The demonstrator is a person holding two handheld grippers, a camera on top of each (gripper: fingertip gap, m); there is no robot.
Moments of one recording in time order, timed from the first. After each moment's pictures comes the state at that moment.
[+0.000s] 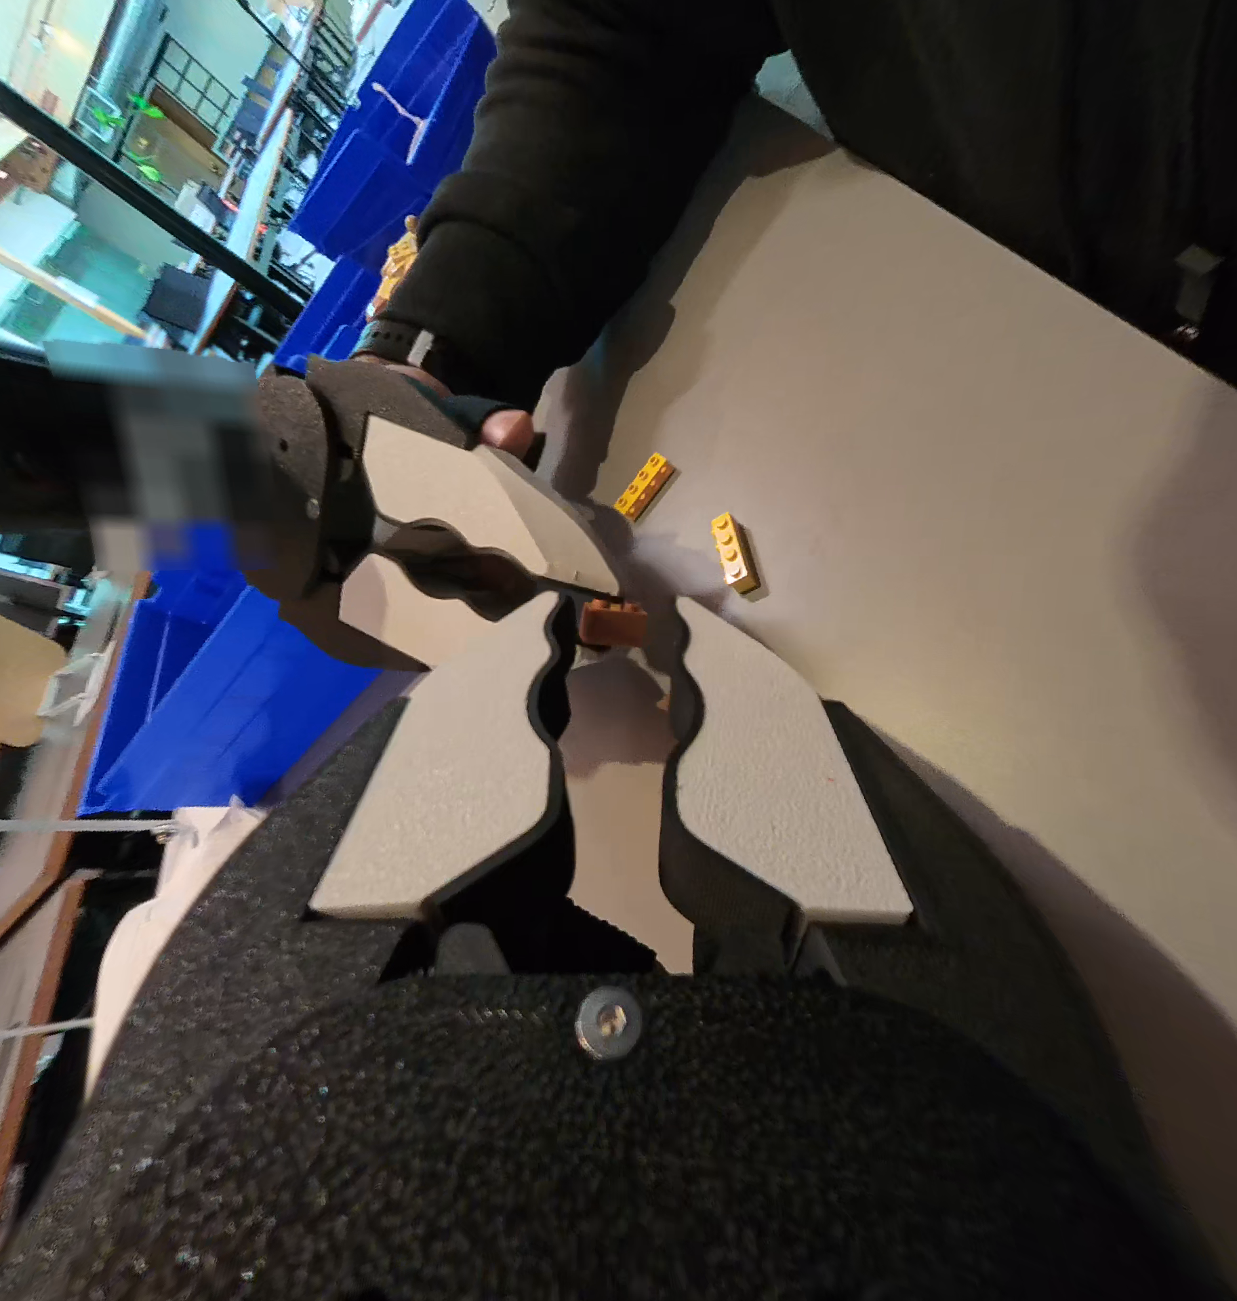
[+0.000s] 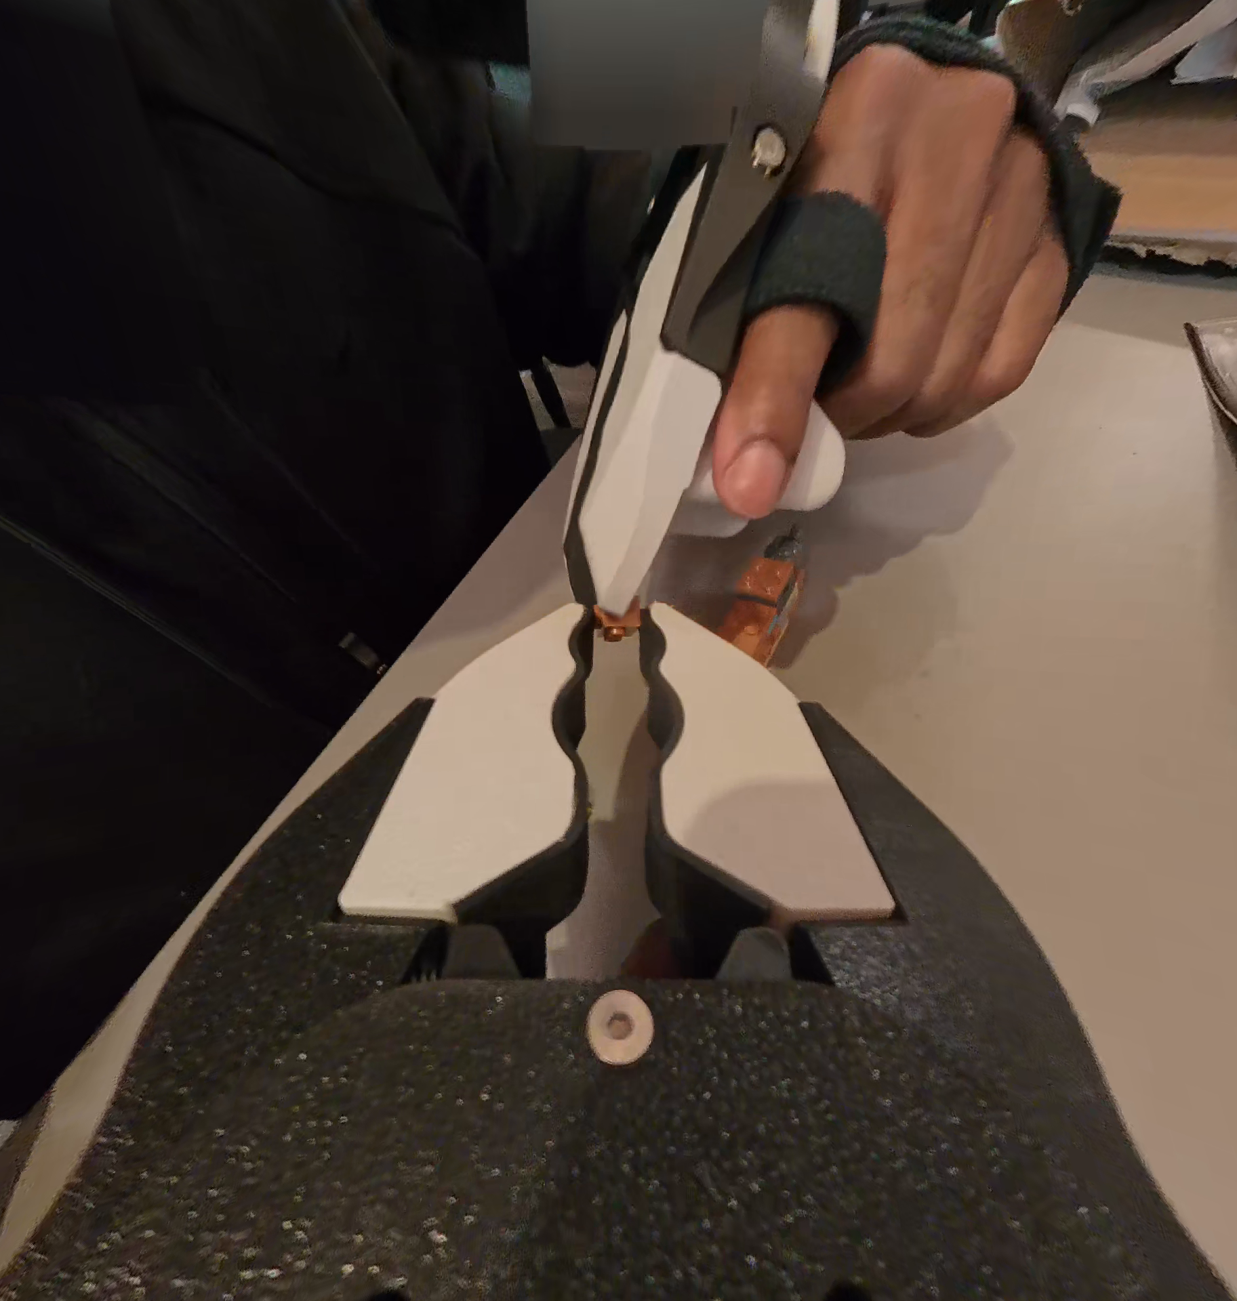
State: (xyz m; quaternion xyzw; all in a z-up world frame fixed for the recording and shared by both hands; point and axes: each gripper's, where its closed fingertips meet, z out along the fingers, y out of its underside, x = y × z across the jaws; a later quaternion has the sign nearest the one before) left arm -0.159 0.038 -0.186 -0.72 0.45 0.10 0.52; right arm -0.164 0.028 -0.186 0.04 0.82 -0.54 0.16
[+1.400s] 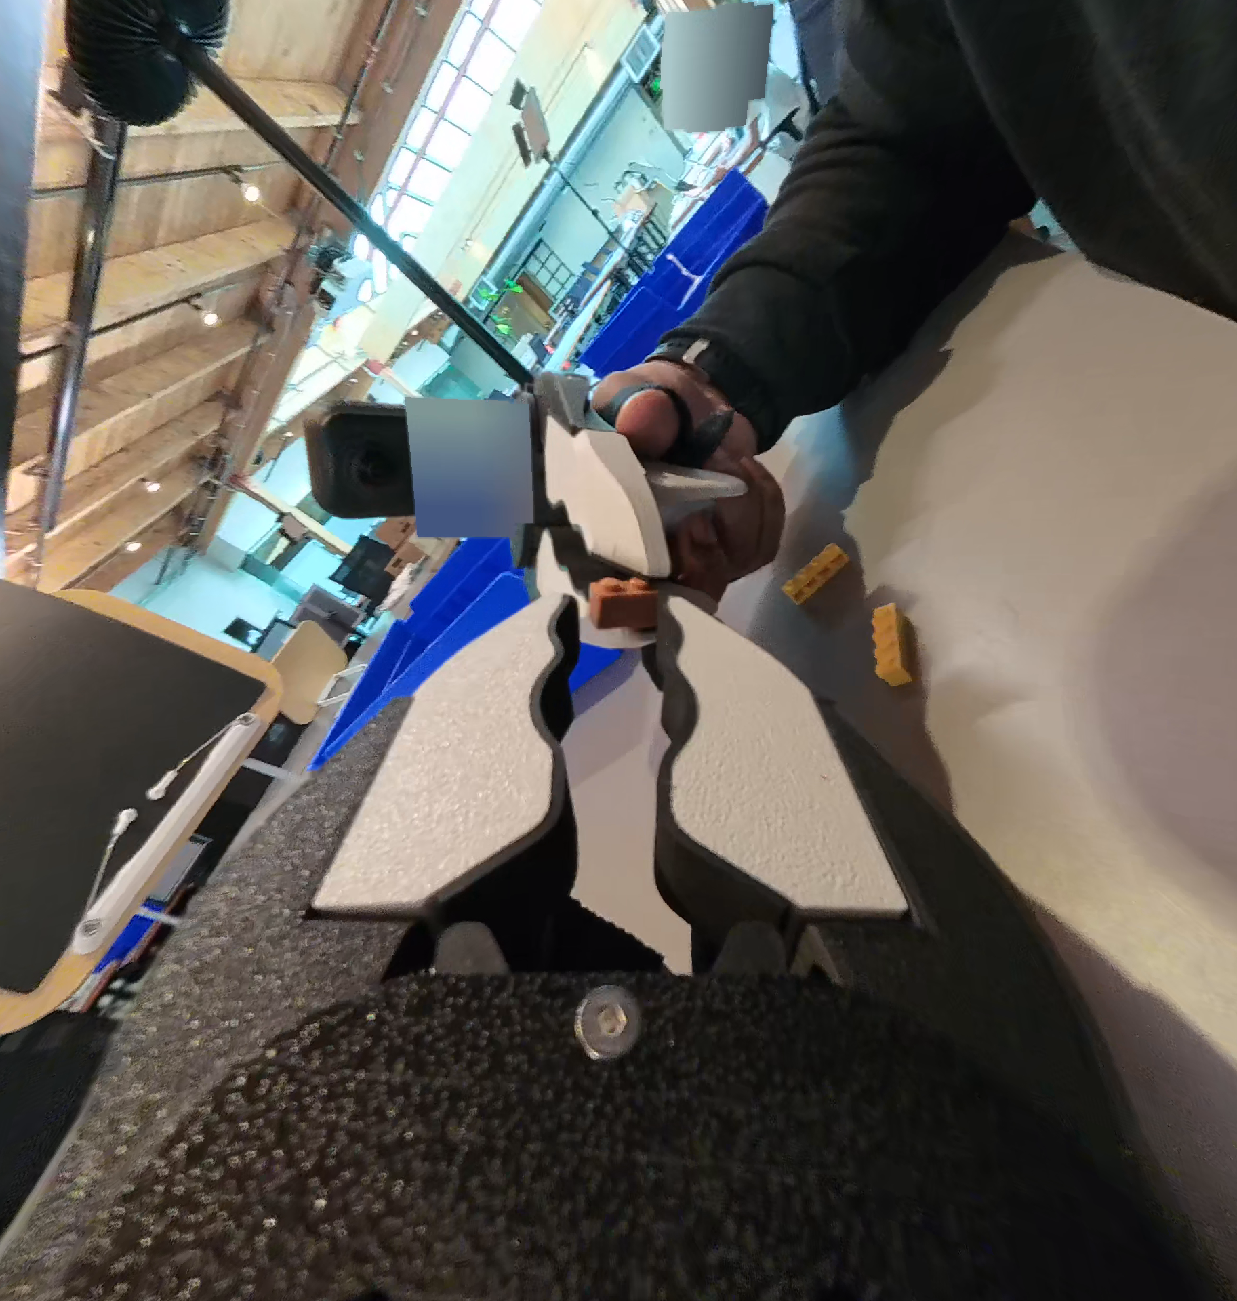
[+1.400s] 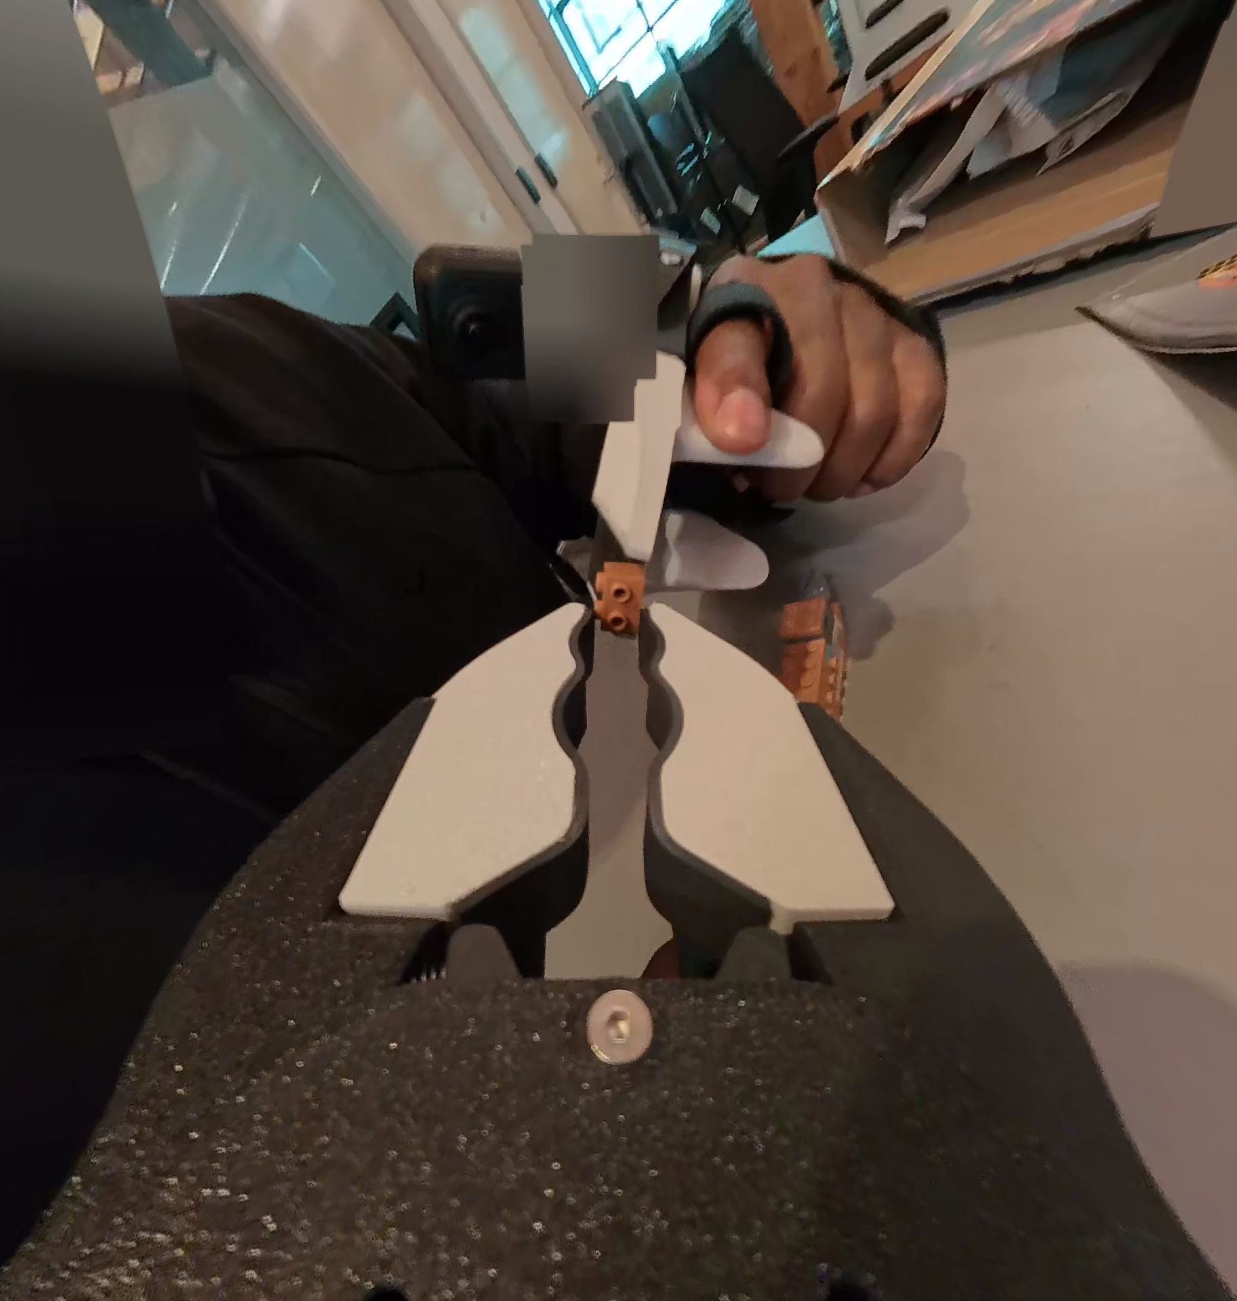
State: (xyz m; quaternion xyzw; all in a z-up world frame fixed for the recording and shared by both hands) left arm -0.169 0.044 -0.153 -0.63 0.35 0.20 0.66; right arm -0.164 0.030 -0.156 0.22 0.72 -0.62 0.21
